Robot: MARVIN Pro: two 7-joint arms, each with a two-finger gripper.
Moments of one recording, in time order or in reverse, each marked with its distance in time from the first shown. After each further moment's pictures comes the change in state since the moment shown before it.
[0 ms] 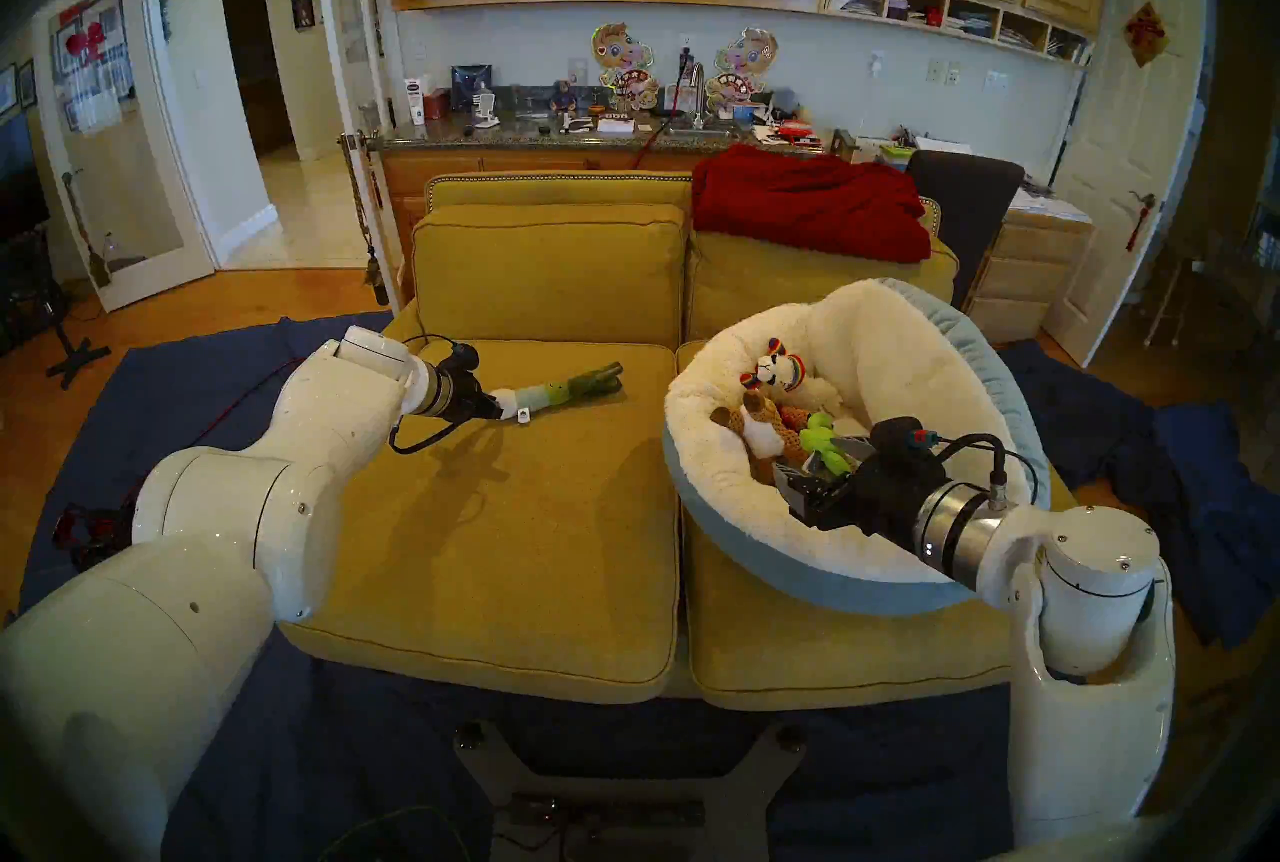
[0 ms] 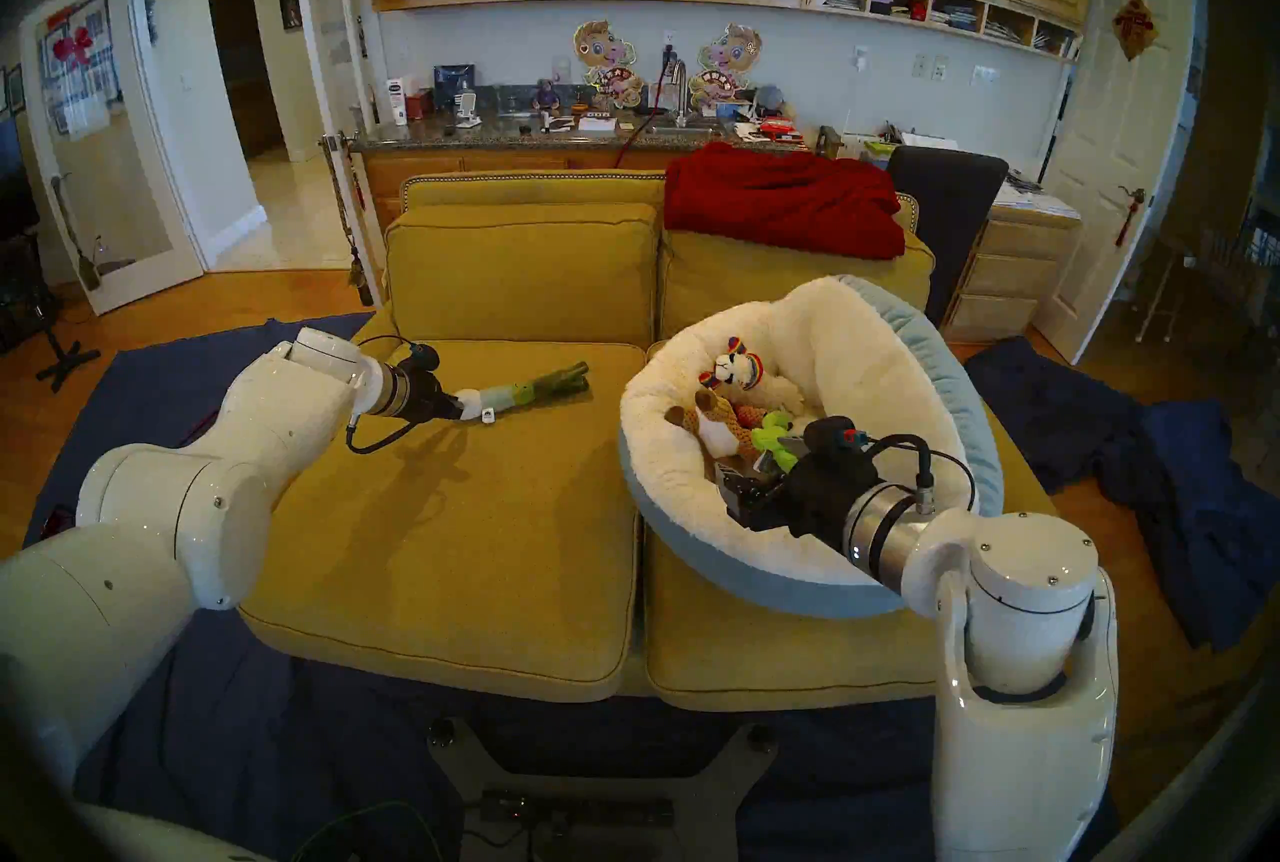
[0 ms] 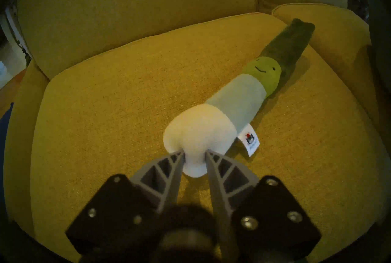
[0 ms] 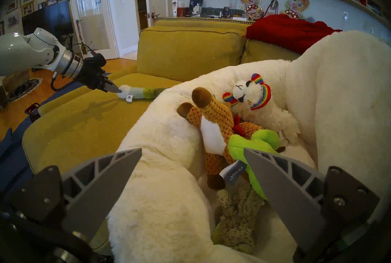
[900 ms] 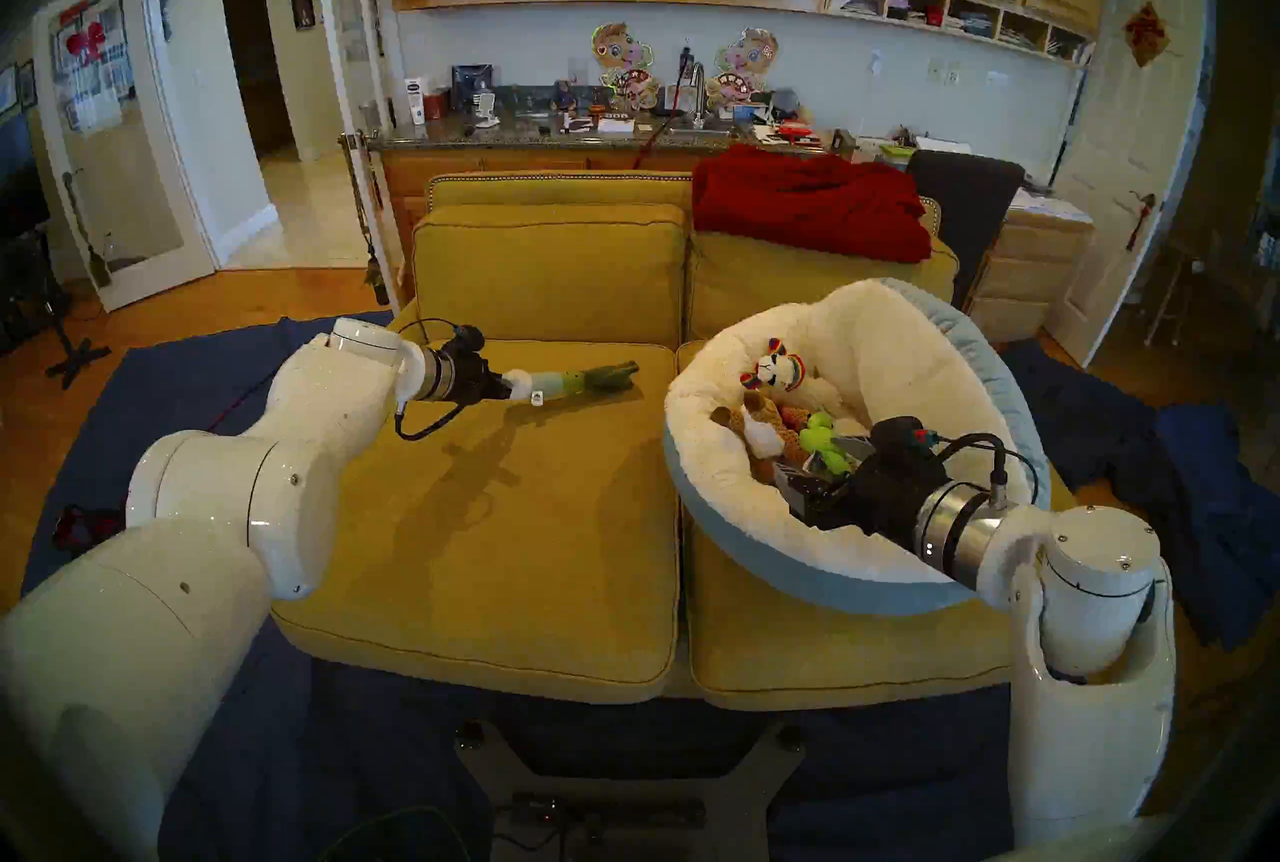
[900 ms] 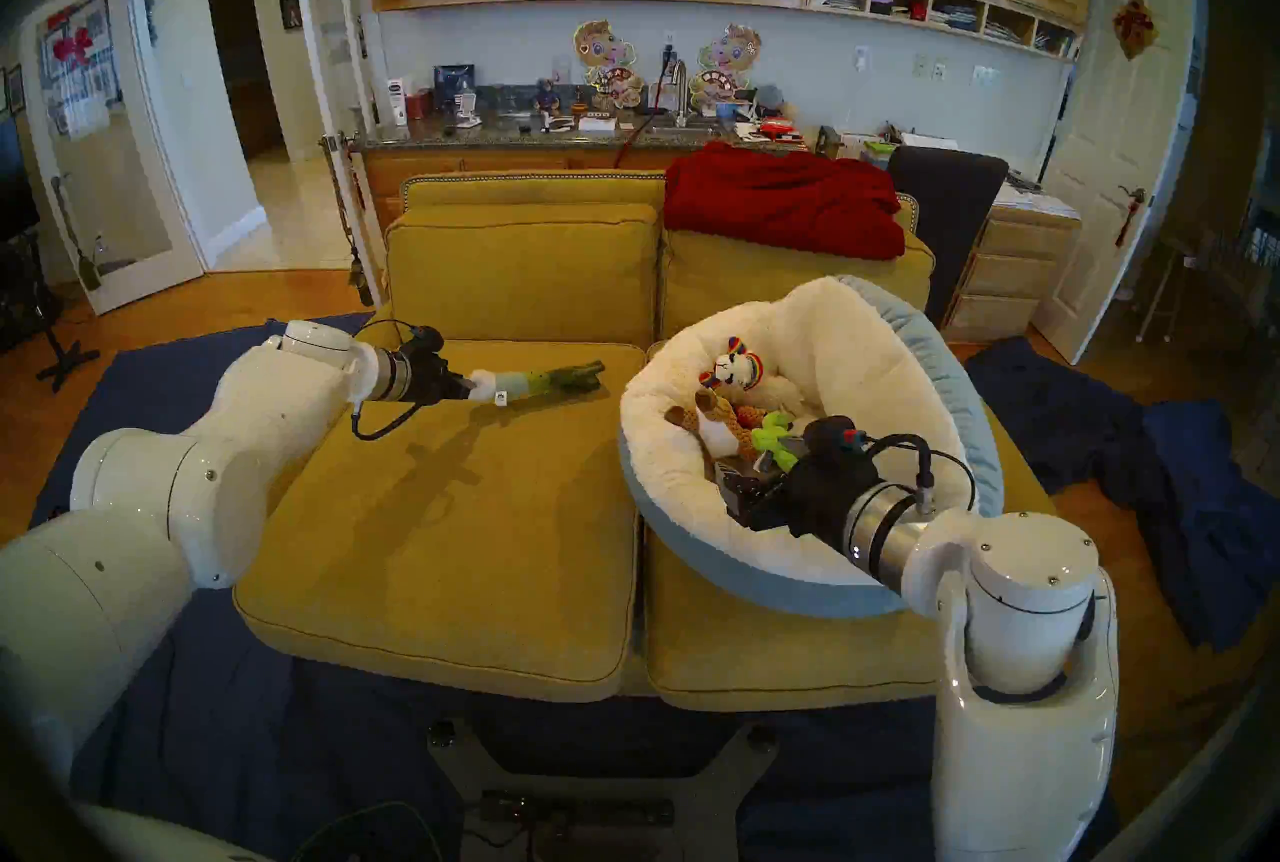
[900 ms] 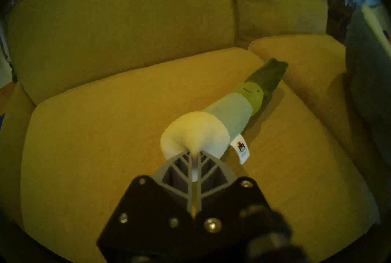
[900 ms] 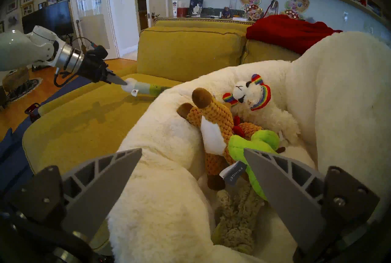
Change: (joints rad) left arm -0.044 0.018 -0.050 0.024 -0.048 -0.098 -0.151; right arm 0.000 0.000 0.000 -0.002 0.000 0.000 0.000
